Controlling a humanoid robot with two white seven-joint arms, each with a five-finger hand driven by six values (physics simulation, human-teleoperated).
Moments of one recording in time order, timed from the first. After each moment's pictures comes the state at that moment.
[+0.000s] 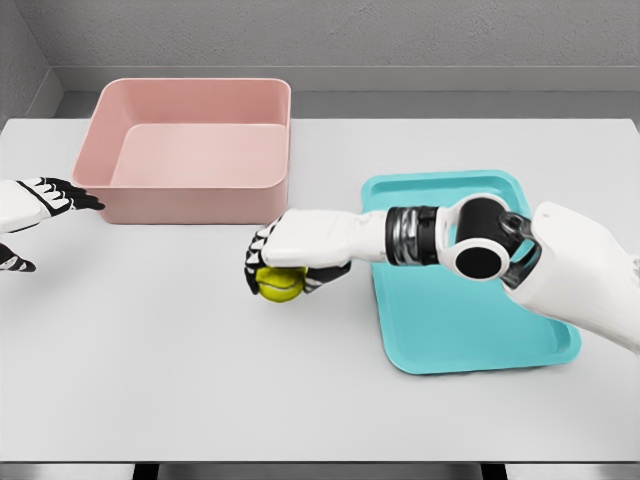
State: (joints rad) left arm -0.40 1.22 -0.57 -1.47 -0.24 -0.61 -0.26; right arm -0.91 -0.55 1.13 -1.75 0.23 -0.21 0.48
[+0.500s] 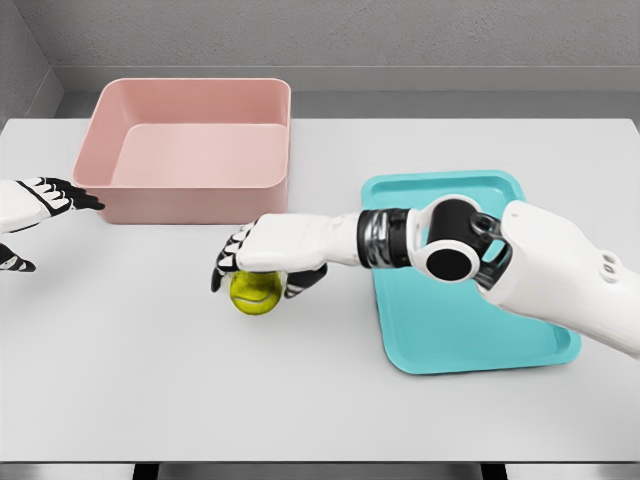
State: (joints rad) left arm -0.40 1.22 -0.57 -1.47 -0.24 -0.61 -0.26; right arm -0.95 -0.49 1.18 -1.74 0.23 -0.15 0.48
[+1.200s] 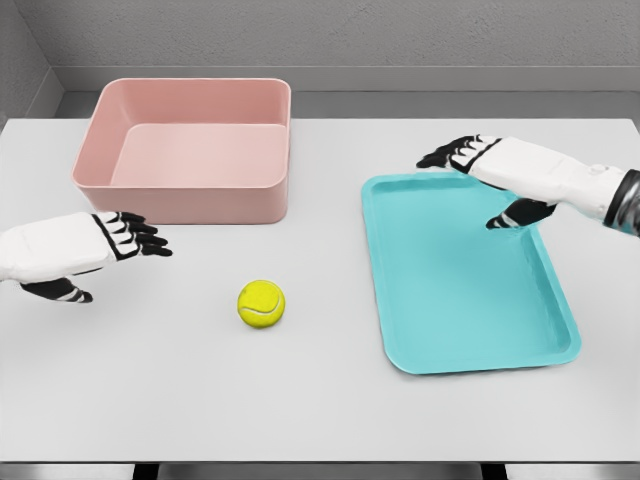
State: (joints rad) left arm -0.36 1.19 -0.58 -1.74 -0.32 -0.61 -0.27; right arm -0.51 -0.92 0.45 -1.69 0.22 -0.38 0.48
